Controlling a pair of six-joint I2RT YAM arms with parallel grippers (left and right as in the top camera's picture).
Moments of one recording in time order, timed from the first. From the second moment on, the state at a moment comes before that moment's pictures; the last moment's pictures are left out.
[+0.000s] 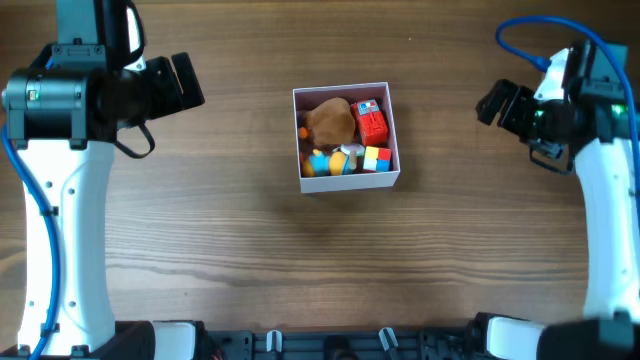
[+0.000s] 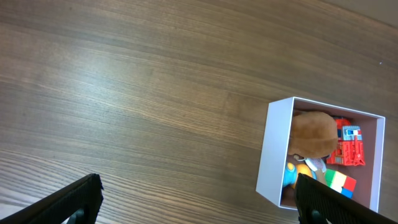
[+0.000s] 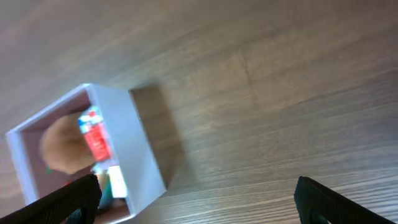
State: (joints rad) left arm -0.04 1.54 1.89 -1.36 -0.04 -0.31; right arm -0.16 1.44 1.40 -1.01 -0.20 0.28
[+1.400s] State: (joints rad) left arm -0.04 1.54 1.89 -1.36 -0.04 -0.31; right arm -0.07 0.02 0.16 -0.57 -0.08 0.10
